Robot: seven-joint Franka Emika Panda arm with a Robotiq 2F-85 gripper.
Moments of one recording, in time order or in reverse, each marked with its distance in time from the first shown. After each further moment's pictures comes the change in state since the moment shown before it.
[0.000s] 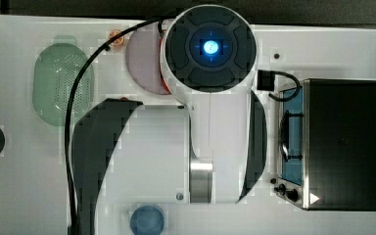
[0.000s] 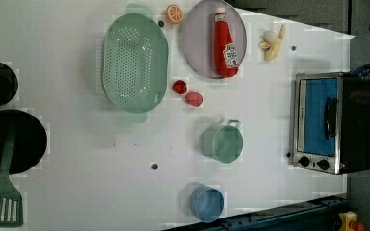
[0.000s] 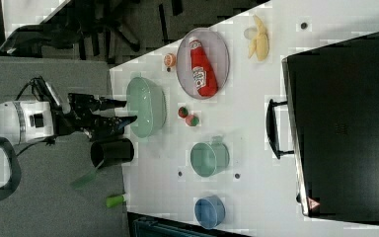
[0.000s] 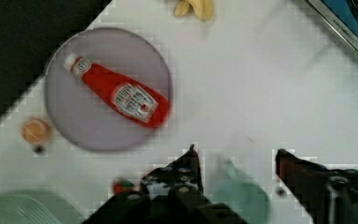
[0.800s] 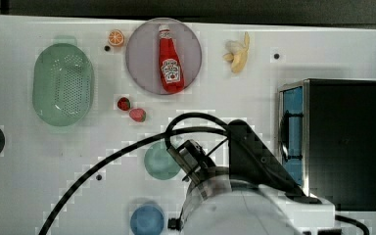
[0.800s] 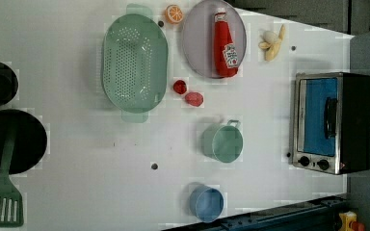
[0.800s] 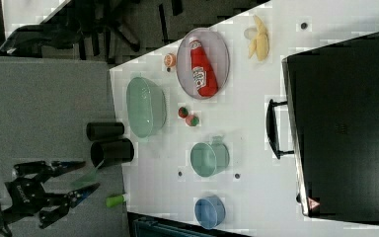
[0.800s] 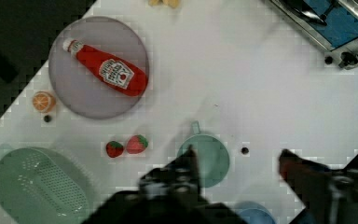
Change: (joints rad) arm -0.002 -0.408 -0.033 -0.120 0.012 -0.182 -0.004
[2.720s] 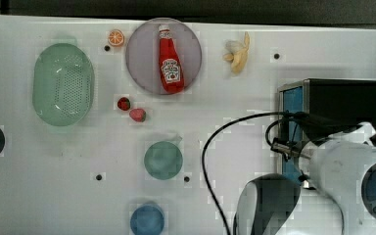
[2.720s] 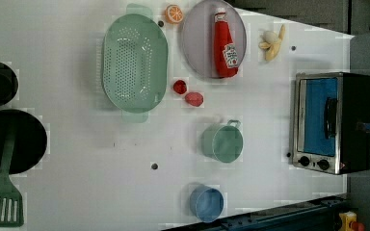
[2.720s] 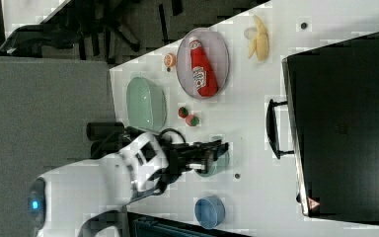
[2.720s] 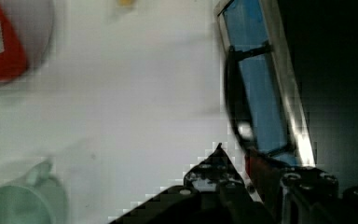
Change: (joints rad) arm -0.063 0.222 -0.329 -0.326 -0.117 0.545 -0.935
